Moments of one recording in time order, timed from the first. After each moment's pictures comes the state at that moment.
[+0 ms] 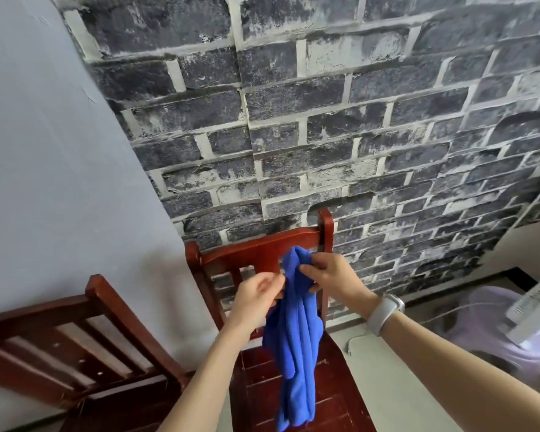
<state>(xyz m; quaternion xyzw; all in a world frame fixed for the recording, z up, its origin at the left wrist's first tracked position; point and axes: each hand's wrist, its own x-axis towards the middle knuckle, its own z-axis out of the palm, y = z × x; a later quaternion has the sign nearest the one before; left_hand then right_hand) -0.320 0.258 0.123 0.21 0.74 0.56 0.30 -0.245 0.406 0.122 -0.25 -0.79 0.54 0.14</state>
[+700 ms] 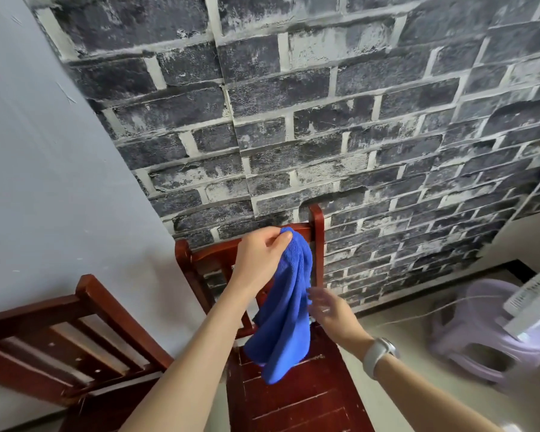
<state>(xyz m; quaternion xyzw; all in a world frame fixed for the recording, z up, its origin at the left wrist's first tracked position) -0.319 0.307 0.179 0.34 0.79 0.49 0.13 -0.196 0.397 0.052 -0.29 -0.79 0.52 0.11</state>
